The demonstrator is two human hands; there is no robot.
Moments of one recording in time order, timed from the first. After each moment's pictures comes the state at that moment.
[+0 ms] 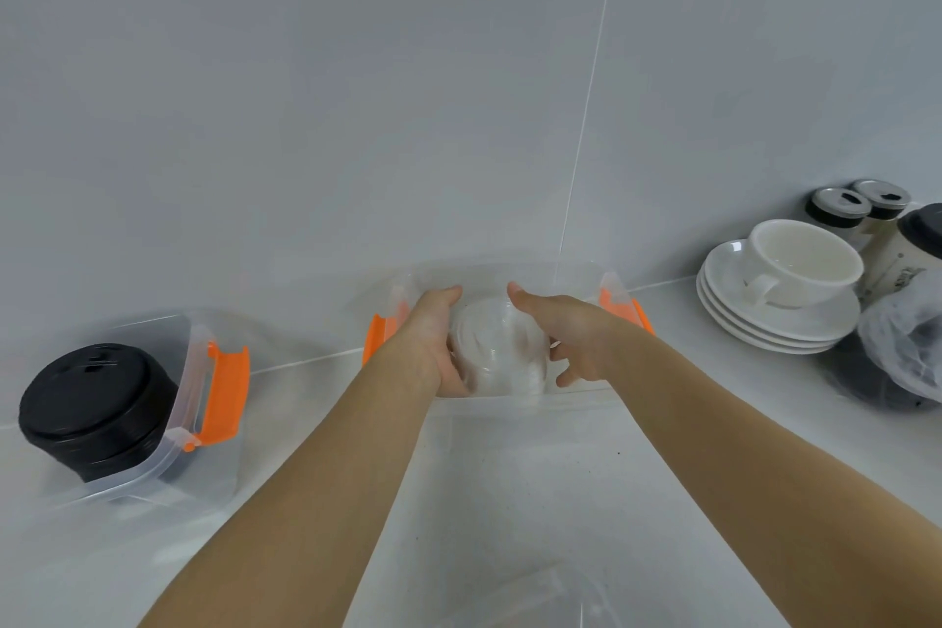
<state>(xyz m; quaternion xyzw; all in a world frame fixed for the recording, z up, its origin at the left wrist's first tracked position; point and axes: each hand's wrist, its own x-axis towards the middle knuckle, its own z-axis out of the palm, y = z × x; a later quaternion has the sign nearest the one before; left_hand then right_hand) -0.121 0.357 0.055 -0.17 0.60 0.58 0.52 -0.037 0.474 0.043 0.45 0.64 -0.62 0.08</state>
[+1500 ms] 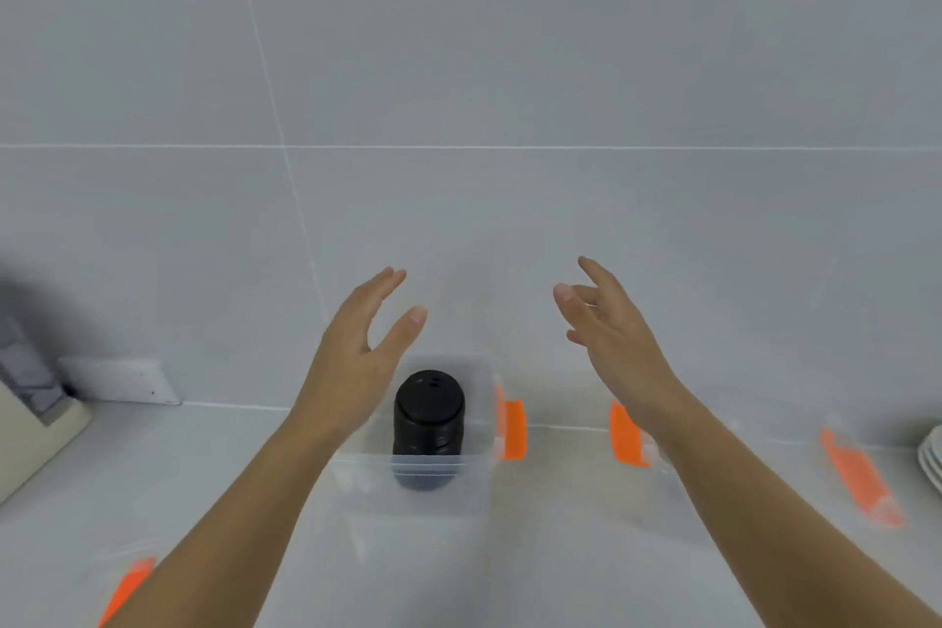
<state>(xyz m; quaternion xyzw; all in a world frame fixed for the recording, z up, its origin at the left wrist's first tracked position) -0.169 0.040 0.183 0.25 0.79 0.56 -0.06 -0.092 0.258 0.180 0.11 0.77 -0.59 -0.23</state>
